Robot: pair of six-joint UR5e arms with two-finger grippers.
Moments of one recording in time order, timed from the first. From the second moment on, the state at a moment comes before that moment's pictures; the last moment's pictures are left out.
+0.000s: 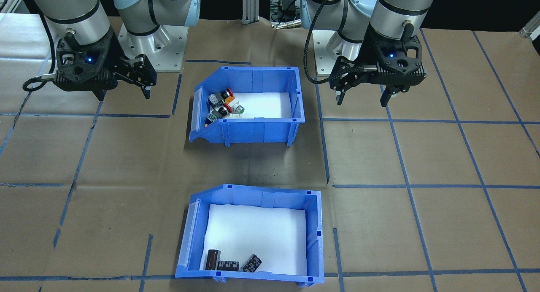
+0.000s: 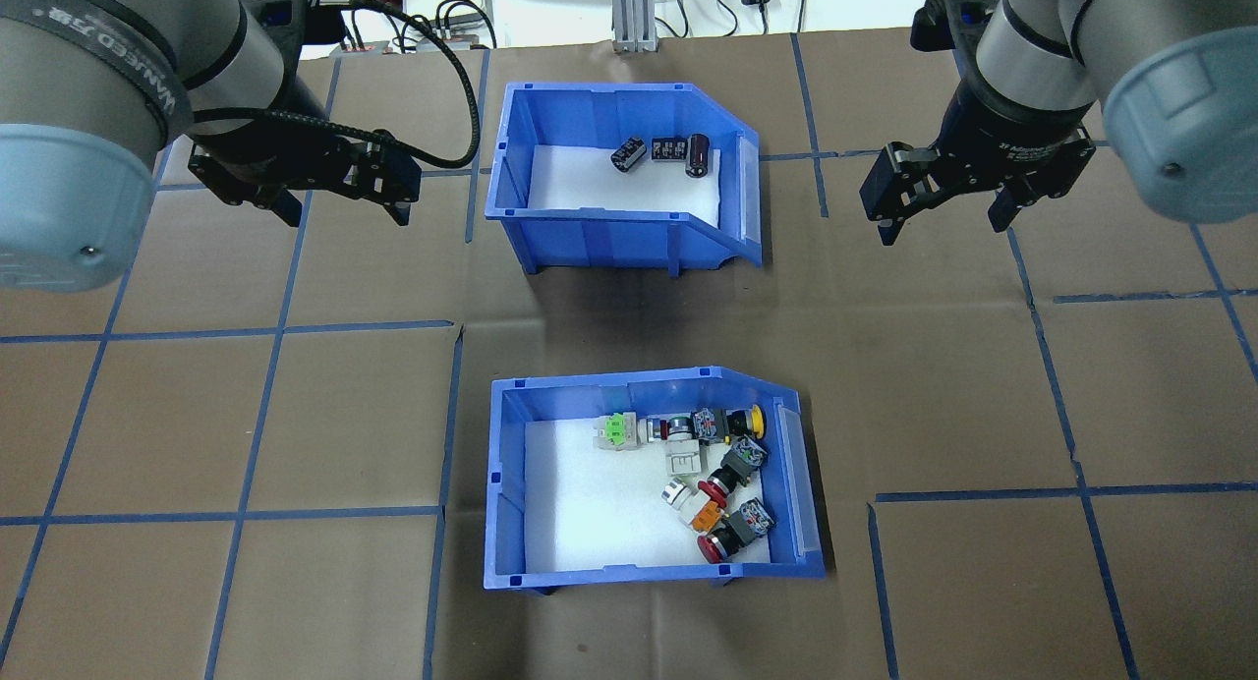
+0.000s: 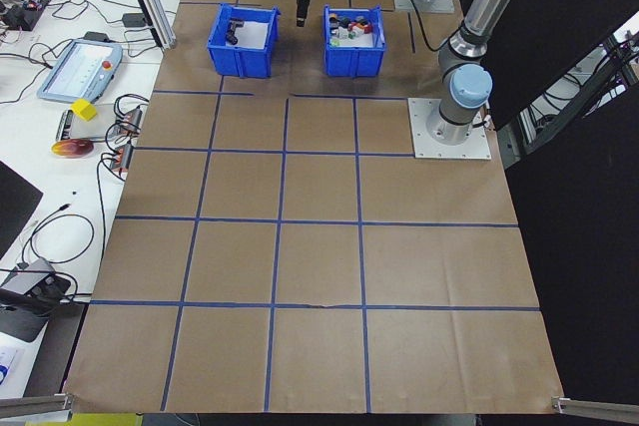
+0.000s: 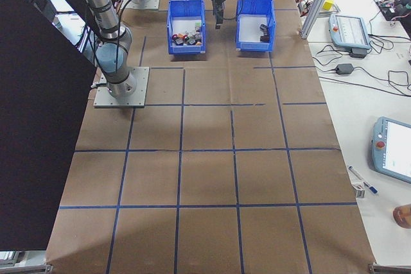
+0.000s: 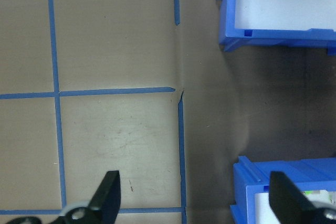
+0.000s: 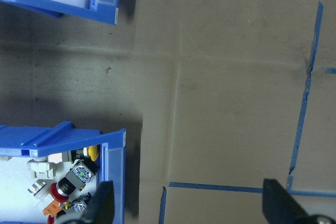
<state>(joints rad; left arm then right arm) -1.59 -1.52 -1.67 -1.40 1.58 0.02 1.55 -1.61 1.66 -1.62 -1.58 -0.11</state>
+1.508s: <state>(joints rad) -1.61 -1.45 -1.73 -1.57 1.57 -0.34 1.64 -1.31 1.37 -1.61 -1.57 -0.69</state>
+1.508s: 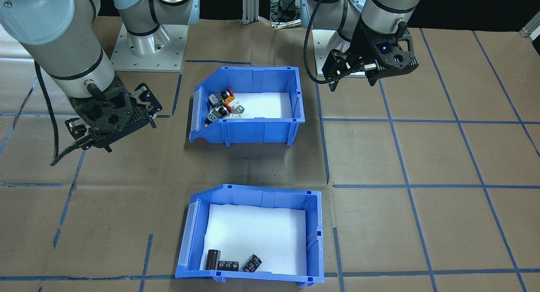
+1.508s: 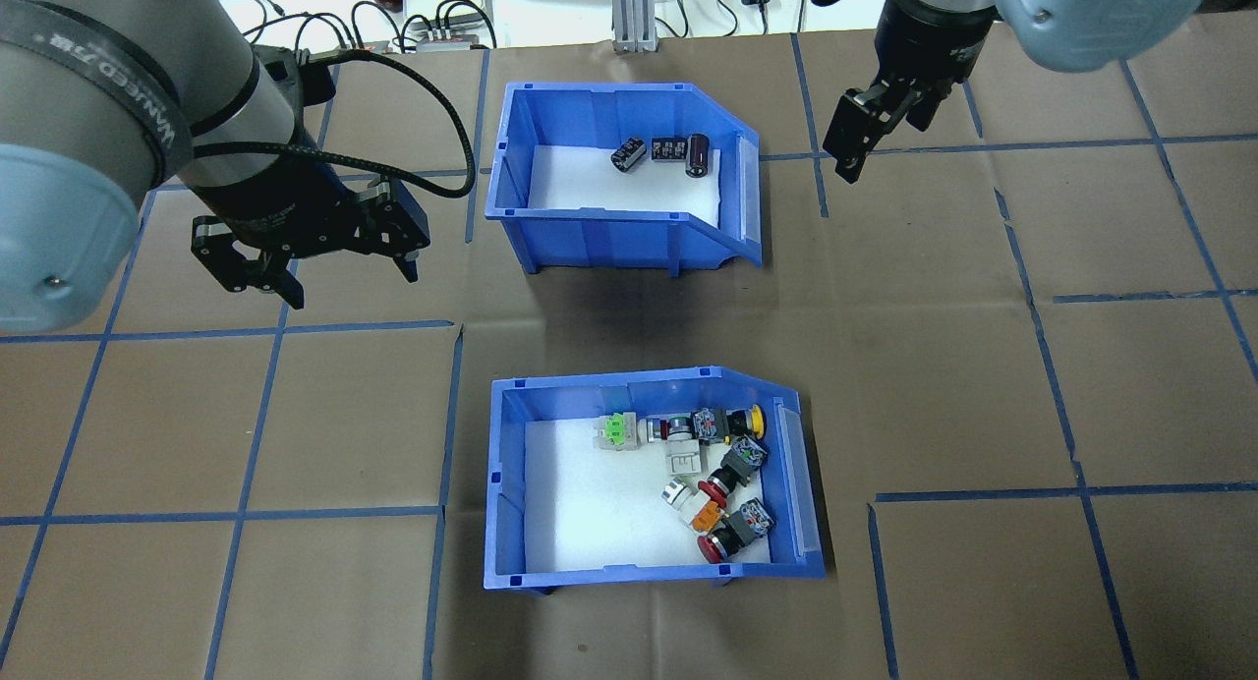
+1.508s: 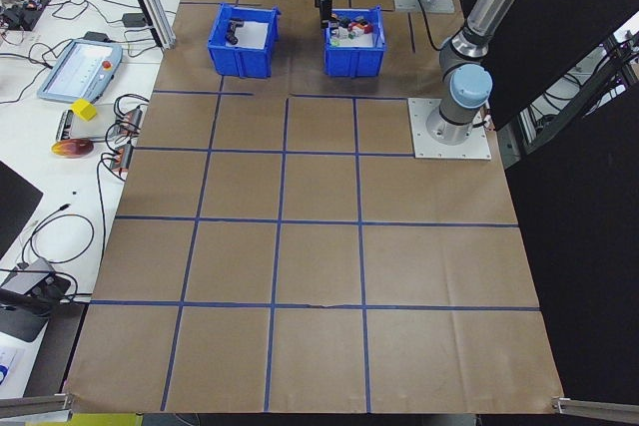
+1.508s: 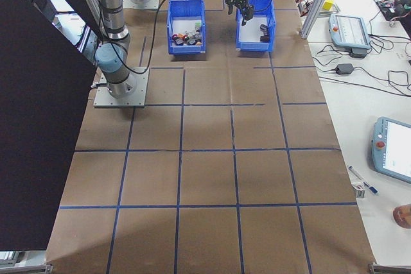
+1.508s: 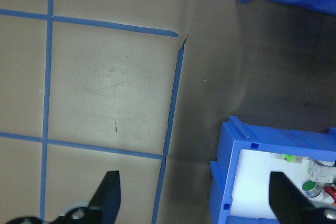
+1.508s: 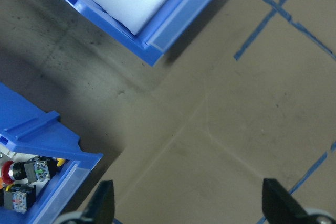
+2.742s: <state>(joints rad) -1.86 -1.25 -2.06 -1.50 1.56 -1.41 1.99 -0.92 1.05 -1.63 -1.57 -1.04</state>
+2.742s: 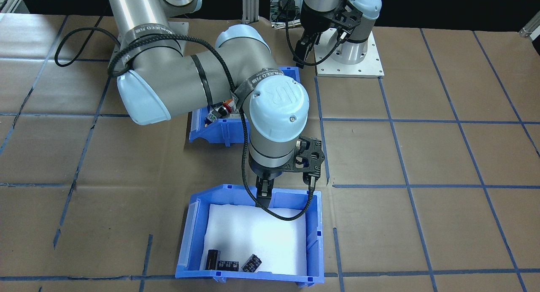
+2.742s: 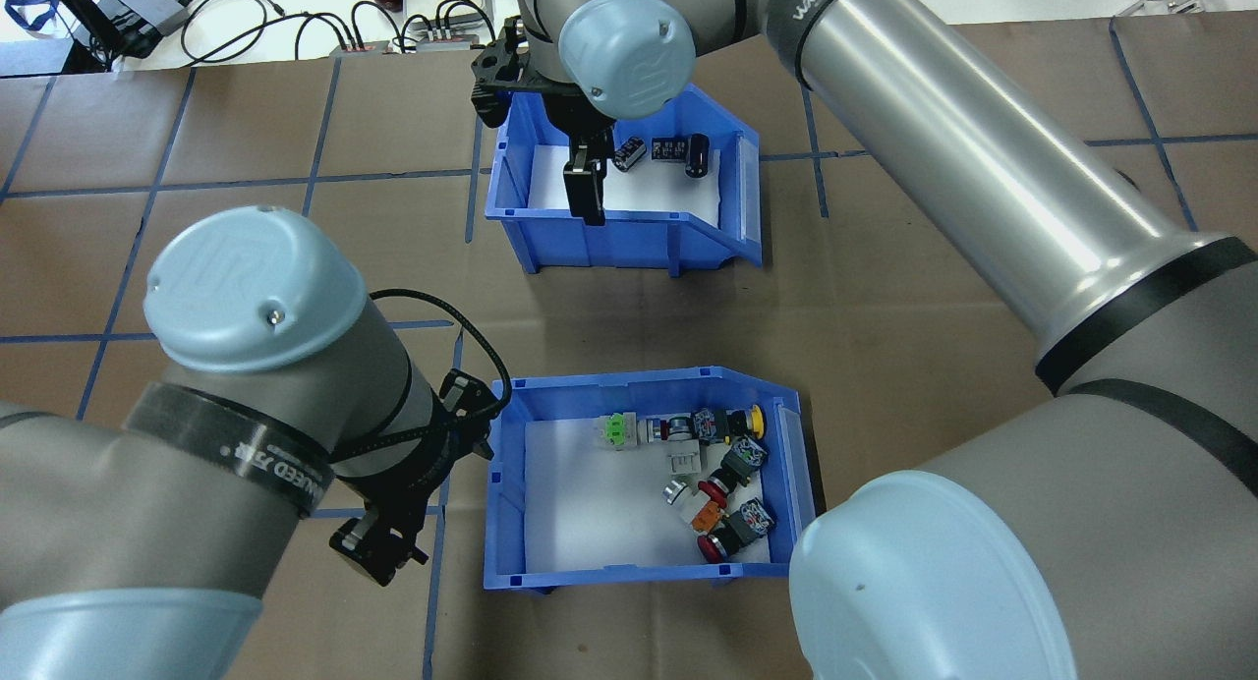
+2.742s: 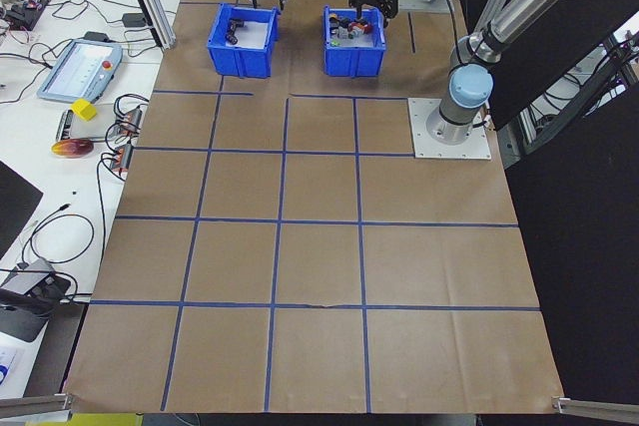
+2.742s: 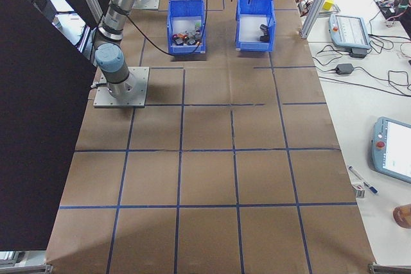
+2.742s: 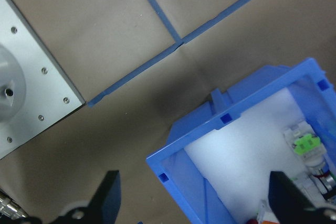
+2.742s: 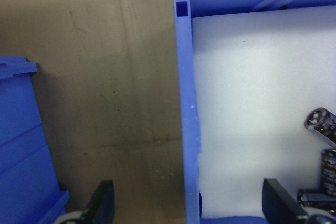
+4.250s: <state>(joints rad) -2.03 -1.39 -2.27 -1.05 1.36 -2.08 1.99 -0.89 1.20 -1.94 -1.59 -1.04</state>
